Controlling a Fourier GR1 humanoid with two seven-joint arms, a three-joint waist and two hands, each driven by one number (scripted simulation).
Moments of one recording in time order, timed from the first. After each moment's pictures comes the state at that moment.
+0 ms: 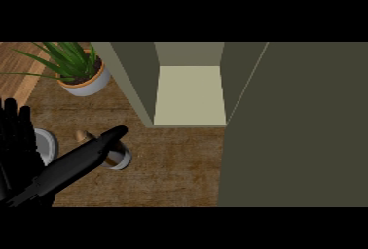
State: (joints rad) left arm -0.17 0.07 -0.26 -2.22 -0.76 0.70 0.99; right arm 0.15 -0.18 0.34 -2.52 -0.08 0.00 0.44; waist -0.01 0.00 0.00
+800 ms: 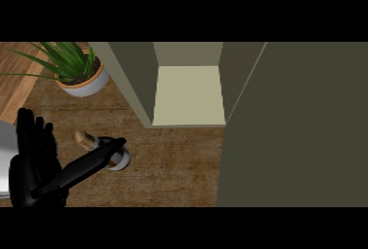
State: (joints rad) left arm 0.05 0.11 -0.21 -2.03 -0.37 0.78 0.59; right arm 0.13 -0.18 0.37 -2.52 -0.07 -0.02 0.46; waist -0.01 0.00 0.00
